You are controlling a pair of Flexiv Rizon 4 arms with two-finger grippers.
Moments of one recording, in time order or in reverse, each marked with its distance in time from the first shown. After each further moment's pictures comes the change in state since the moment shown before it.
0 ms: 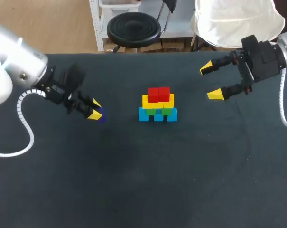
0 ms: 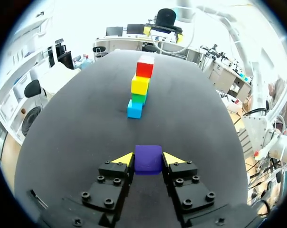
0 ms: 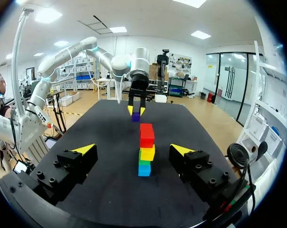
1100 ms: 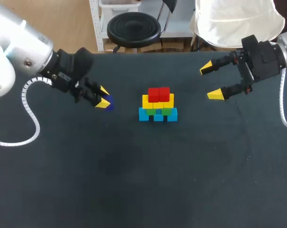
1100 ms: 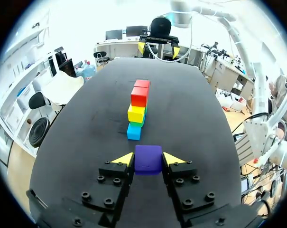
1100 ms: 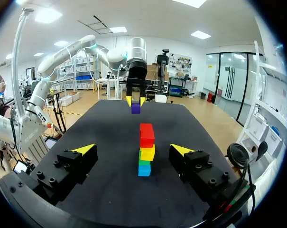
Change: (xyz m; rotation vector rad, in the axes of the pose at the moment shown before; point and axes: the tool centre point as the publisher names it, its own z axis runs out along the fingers) left arm -0.052 -0.011 -0.018 -0.056 -0.001 0.037; right arm 0.000 0.000 0.000 0.000 0.000 0.000
